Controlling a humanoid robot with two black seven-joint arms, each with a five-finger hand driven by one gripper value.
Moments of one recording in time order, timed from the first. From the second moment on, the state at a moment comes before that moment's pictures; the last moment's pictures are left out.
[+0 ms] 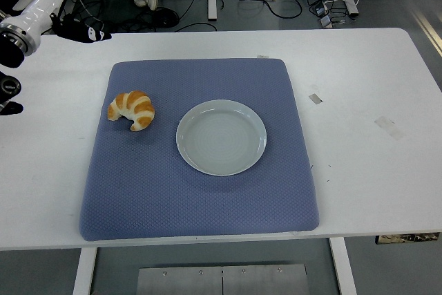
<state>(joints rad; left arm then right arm) -1.09 0.73 -0.28 -1.30 1.08 0.38 0.13 -0.08 0.00 0.11 0.16 -0.10 -0.06 0.21</state>
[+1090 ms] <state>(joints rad) -1.10 0.74 -0.15 -1.41 1.41 0.16 0.21 -0.08 0.00 0.11 0.16 -0.10 -0.06 0.21</state>
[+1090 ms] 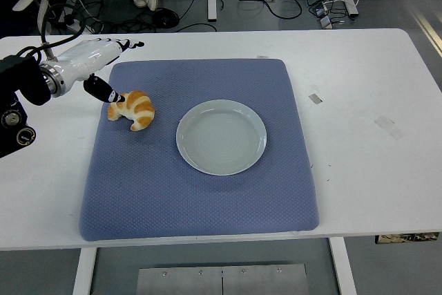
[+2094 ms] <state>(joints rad) -1.06 0.71 -0.07 -1.30 1.50 0.16 0.15 -0.08 0.00 0.11 0.16 -0.10 -0.06 0.21</state>
